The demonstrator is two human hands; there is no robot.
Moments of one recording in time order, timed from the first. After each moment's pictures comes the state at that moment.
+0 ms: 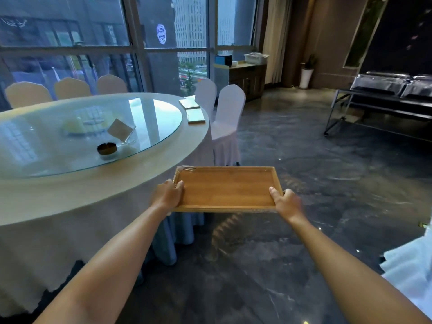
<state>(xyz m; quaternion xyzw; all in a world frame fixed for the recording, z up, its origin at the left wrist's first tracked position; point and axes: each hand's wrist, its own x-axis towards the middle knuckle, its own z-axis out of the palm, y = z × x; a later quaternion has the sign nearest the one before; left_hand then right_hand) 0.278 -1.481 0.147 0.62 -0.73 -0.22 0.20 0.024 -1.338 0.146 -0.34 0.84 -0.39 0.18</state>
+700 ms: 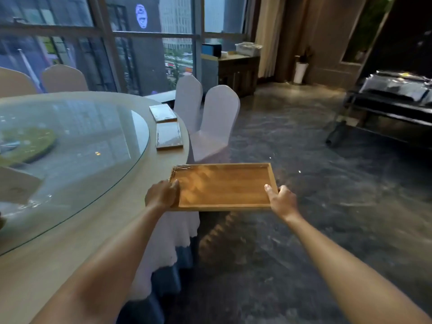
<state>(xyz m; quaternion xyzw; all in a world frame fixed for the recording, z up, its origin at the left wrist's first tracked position) 0.019 -1.958 0.117 0.63 -0.73 -0.19 0.16 -0.229 -1.812 0.124 -0.32 0.86 -0.38 0.15</state>
